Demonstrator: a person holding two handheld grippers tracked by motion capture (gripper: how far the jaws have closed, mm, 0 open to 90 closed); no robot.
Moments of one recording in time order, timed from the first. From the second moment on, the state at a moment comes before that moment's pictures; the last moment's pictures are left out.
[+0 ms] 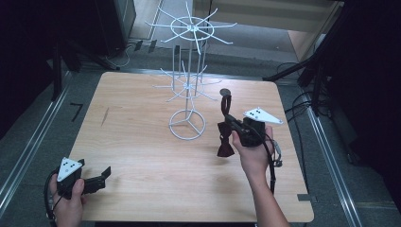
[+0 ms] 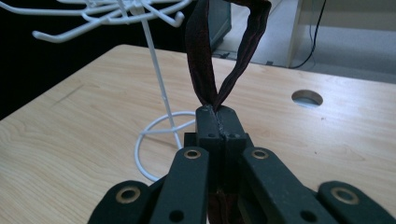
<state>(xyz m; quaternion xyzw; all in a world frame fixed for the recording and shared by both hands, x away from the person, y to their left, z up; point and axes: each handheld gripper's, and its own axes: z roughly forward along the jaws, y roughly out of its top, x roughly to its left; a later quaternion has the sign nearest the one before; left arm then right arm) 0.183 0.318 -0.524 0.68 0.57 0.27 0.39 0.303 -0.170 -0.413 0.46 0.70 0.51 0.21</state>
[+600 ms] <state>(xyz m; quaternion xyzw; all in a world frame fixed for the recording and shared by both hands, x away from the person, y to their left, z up) 0.181 0.319 -0.523 0.67 0.56 0.28 0.40 0.305 -0.147 -0.409 0.44 0.70 0.52 0.21</state>
